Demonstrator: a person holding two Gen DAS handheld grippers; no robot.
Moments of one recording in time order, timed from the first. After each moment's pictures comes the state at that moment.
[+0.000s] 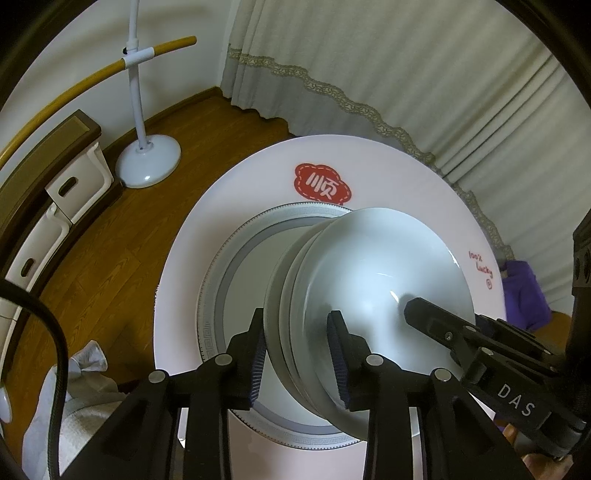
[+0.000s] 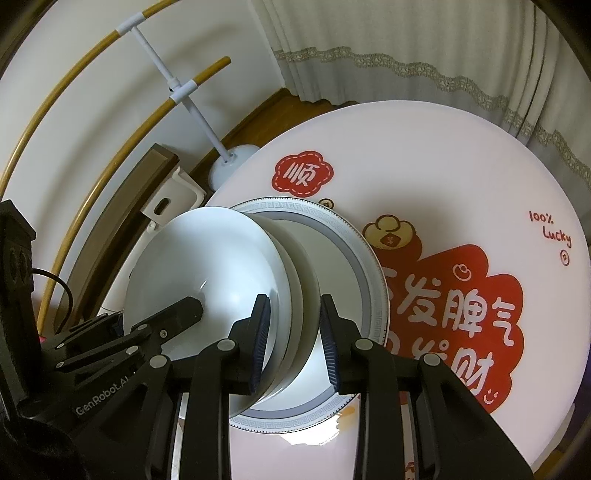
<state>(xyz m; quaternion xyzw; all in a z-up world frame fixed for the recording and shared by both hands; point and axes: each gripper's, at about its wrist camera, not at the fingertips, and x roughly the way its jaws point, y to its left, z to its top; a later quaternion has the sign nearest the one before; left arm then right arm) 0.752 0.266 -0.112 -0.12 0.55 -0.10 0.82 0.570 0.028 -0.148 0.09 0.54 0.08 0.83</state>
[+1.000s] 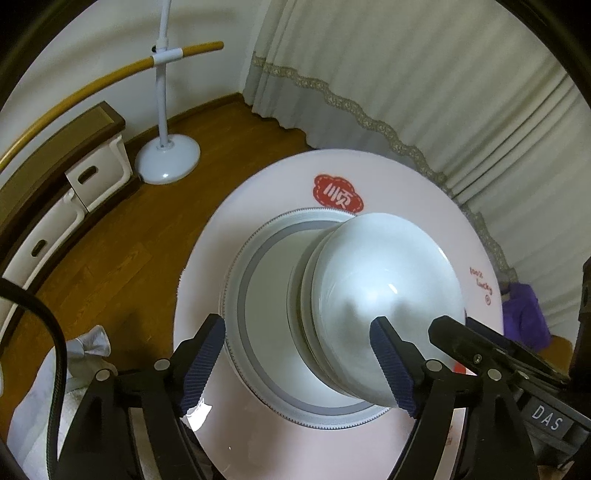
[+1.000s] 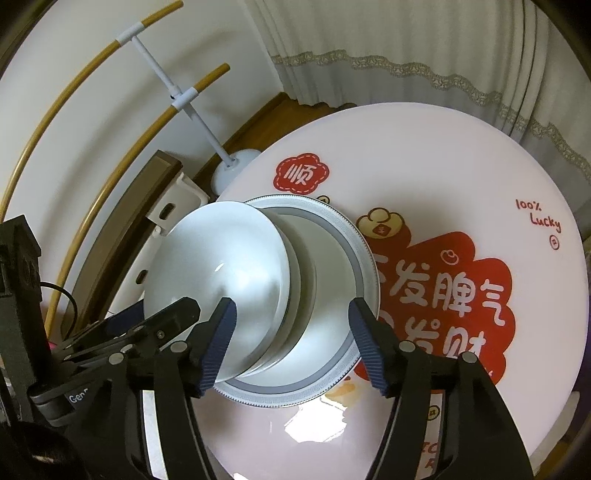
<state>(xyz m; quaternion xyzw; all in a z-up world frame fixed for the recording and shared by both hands) 0.723 0.275 -0.090 -0.14 0.53 -0.06 0.83 0.549 0.018 -0.131 0.11 0.54 0.08 0.83</state>
